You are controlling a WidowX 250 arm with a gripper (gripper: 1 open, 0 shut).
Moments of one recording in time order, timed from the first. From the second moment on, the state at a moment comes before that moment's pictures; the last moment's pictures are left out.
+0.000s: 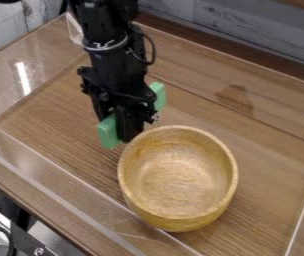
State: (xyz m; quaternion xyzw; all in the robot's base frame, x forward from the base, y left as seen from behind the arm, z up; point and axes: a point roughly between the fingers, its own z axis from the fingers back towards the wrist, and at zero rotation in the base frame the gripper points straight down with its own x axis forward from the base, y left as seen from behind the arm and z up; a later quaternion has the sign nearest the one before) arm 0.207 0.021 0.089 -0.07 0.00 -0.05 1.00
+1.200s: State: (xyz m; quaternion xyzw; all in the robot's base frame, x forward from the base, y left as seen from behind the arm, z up) arm 0.214 0.037 0.080 -0.07 0.00 -0.04 1.00
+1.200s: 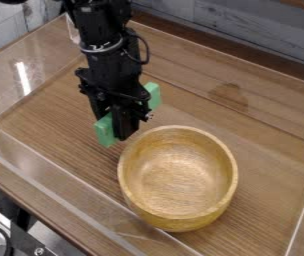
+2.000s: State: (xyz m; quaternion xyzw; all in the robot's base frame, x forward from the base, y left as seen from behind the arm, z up) arm 0.222 0.052 0.071 -0.07 -0.01 -0.02 1.00
